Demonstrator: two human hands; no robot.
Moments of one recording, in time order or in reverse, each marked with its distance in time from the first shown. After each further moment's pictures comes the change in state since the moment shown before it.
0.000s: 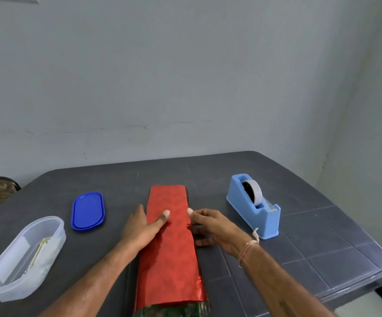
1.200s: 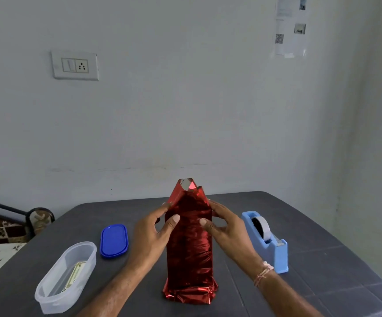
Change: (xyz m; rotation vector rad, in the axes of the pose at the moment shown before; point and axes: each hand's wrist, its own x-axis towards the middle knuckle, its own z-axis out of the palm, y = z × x) left_hand -0.094 0.061 -0.078 -0.264 0.303 0.653; right_hand -0.074 -0.070 0.037 -0.374 0.259 -0.870
